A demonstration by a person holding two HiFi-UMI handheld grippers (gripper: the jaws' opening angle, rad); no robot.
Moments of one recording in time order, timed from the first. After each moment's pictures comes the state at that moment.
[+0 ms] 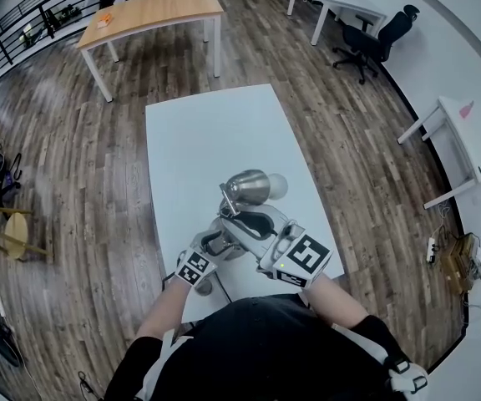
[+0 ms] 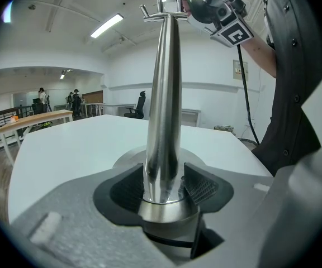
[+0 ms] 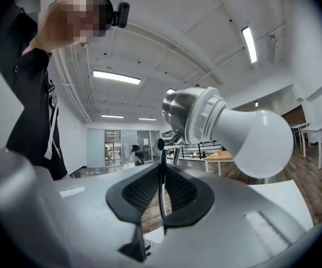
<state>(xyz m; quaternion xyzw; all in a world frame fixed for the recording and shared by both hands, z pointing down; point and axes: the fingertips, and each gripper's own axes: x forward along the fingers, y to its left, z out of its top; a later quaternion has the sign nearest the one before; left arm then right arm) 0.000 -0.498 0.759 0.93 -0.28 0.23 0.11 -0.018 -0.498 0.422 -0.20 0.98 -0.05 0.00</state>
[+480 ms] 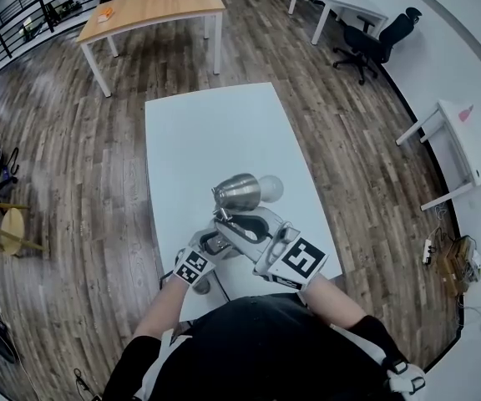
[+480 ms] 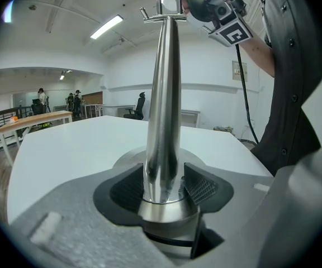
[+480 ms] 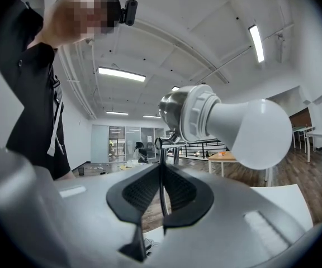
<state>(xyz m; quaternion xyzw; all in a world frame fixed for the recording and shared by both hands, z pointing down) 0.001 -0.497 0.759 0.93 -0.28 0.22 0.11 -0.032 -0.491 0.426 -0.18 0.98 -0.03 -0.01</state>
